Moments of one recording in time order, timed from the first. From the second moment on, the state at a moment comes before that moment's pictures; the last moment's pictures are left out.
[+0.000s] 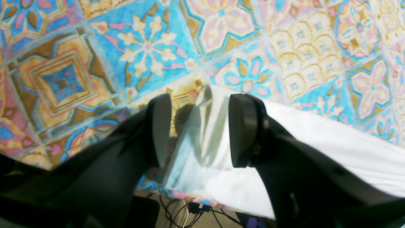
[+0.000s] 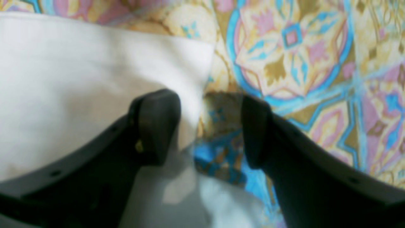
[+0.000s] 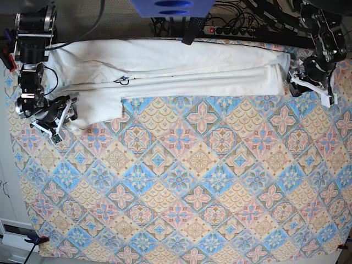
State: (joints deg) left arm 25.5 -14.9 -32.9 102.7 -35.3 -8.2 53.2; right arm 4.9 25.9 5.8 57.2 1.1 39.6 -30.7
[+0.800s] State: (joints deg) left arm 25.5 -14.9 -32.9 102.7 -35.2 -8.2 53.2; right arm 4.8 24.5 4.6 57.4 4.7 39.1 -31.7
